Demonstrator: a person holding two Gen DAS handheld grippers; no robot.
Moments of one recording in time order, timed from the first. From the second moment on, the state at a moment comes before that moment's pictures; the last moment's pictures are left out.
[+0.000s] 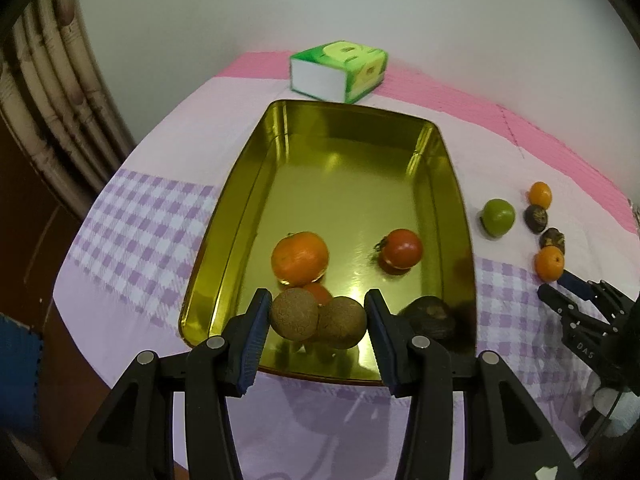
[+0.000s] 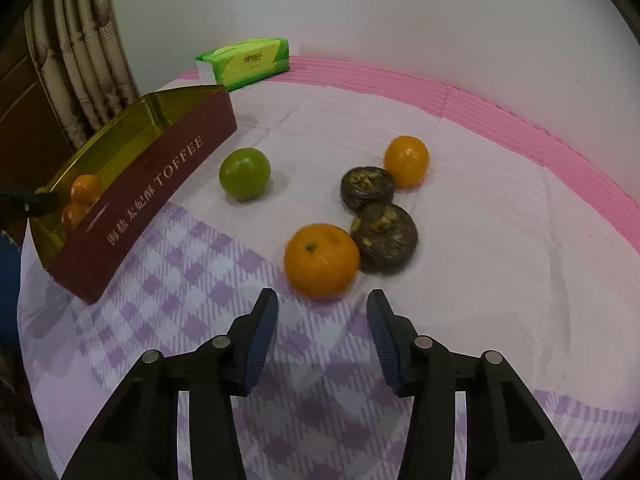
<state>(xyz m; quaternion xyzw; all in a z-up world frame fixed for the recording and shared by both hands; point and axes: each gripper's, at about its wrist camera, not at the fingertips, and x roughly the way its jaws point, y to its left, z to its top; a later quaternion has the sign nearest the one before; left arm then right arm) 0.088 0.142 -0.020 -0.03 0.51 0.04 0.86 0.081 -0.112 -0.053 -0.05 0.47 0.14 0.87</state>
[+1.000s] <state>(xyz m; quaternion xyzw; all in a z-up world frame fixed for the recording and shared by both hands) 0.094 0.167 -0.030 -0.07 0.53 0.07 0.84 0.113 -0.090 -0.055 -0.07 0.46 0.12 0.88</state>
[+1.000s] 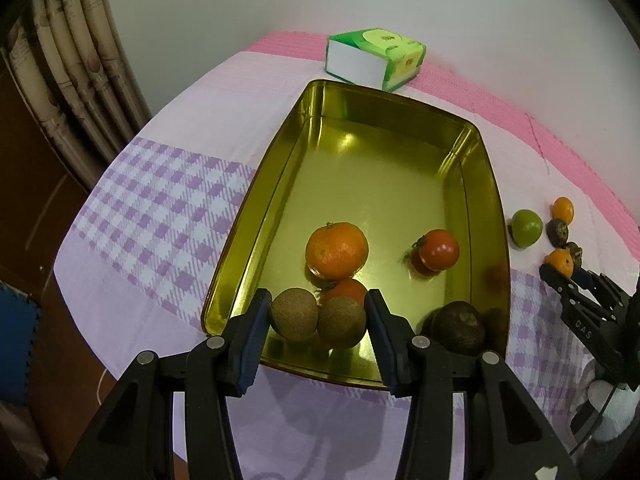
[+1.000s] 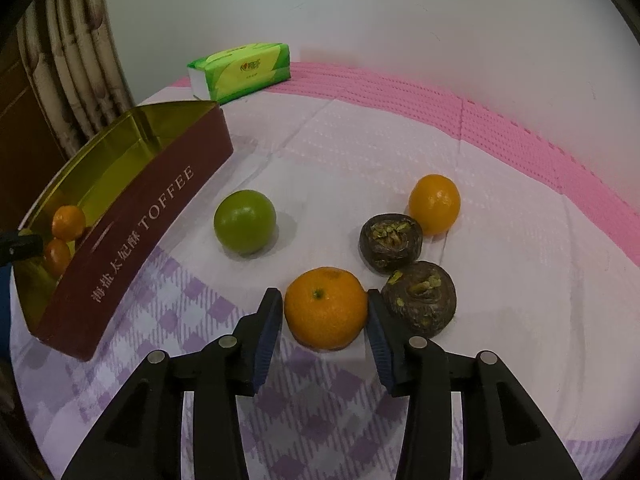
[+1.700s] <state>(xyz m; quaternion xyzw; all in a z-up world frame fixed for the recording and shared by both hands) 0.095 0.161 -0.040 -0.05 0.54 0.07 0.84 0.099 -0.083 -0.047 -0.06 0.45 0.15 0.88</state>
